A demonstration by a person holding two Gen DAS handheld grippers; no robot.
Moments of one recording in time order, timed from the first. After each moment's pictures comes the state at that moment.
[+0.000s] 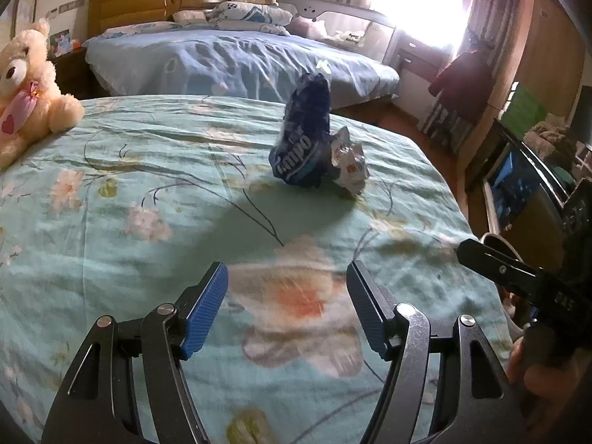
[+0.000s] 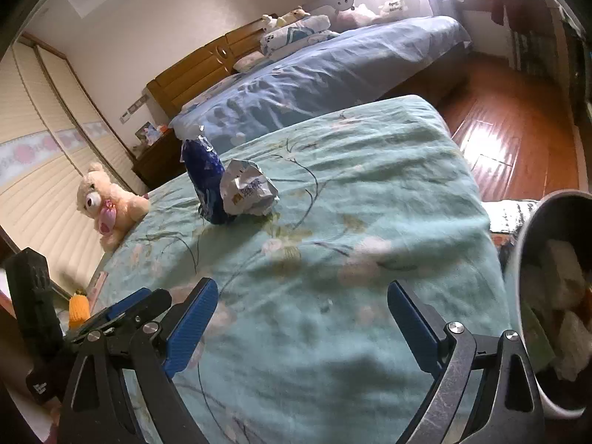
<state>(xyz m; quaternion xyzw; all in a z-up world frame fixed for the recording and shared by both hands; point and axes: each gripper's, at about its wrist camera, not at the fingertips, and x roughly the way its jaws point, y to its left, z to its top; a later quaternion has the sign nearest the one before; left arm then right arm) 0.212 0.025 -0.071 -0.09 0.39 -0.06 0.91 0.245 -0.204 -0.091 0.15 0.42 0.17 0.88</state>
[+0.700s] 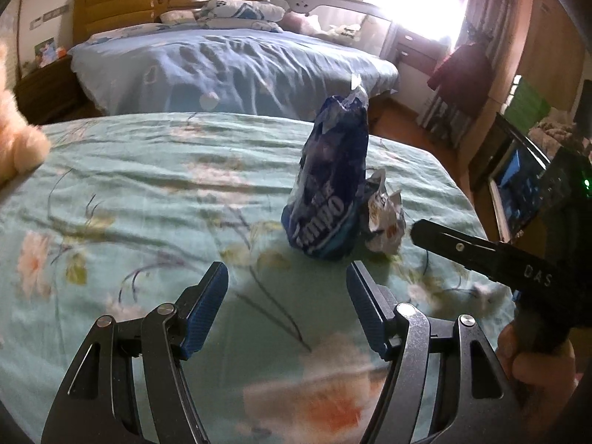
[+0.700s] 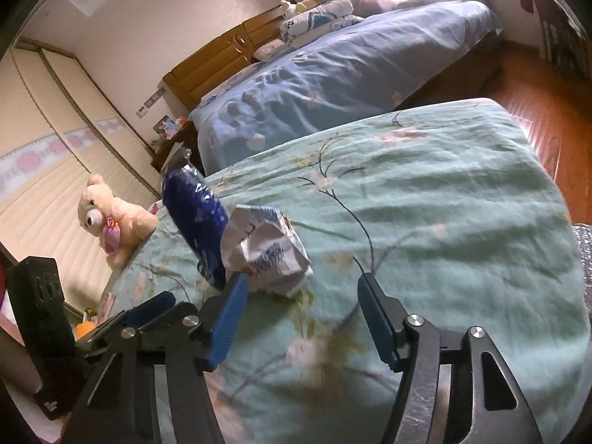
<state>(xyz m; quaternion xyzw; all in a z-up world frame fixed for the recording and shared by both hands) 0.295 0.034 -0.077 -0.07 0.40 -0.07 0.91 0.338 -0.167 -0.111 0.17 0.44 0.22 0.85</state>
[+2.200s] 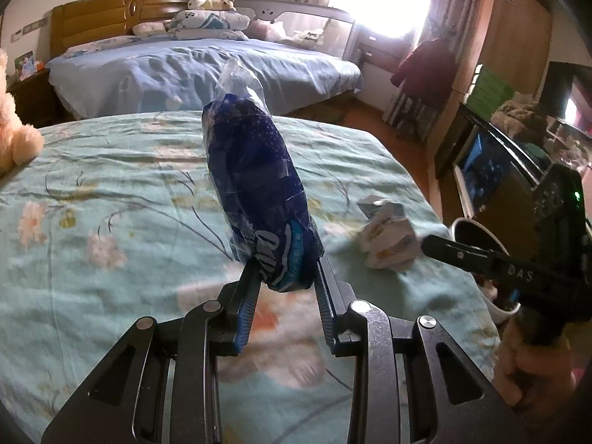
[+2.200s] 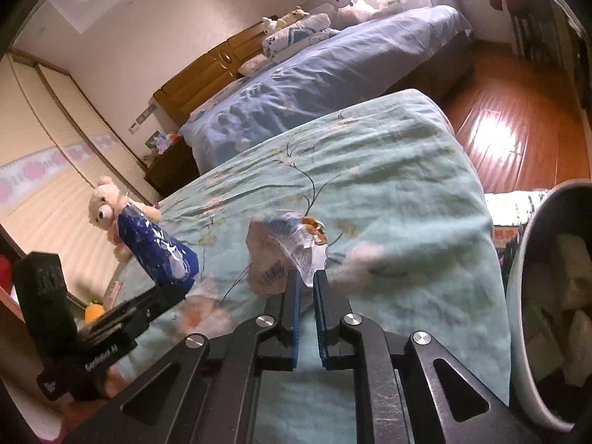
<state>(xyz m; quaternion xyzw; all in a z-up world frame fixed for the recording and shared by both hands) 0.217 -0.003 -0.063 -0.07 0.38 -0.13 0.91 0.245 -0.226 -0.096 0.19 0.43 0.18 0.86</state>
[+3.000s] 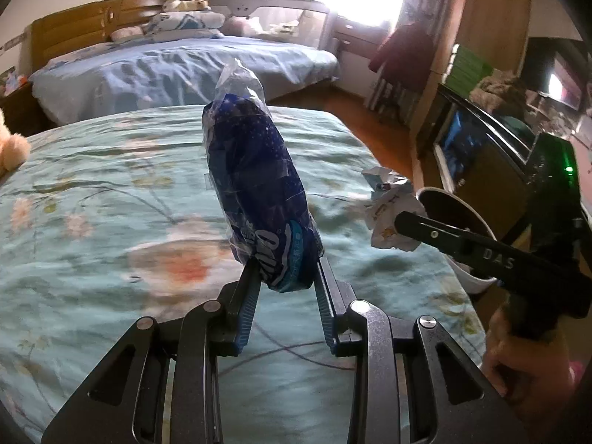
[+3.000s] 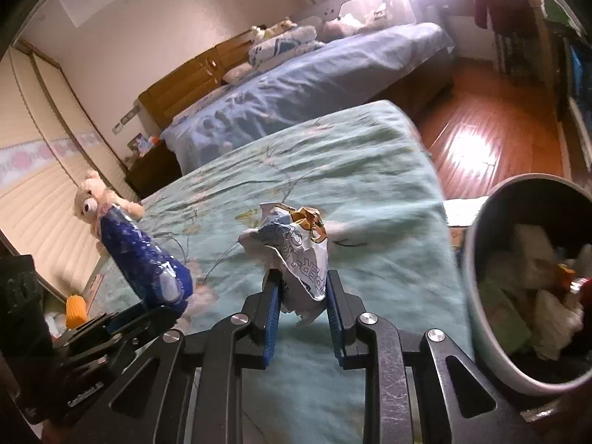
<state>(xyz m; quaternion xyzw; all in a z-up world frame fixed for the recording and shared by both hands) 0.181 -0.049 -0.060 -0.04 0.38 -0.16 0.91 0.197 -0.244 -0.082 0.15 0.40 0.13 0.89</state>
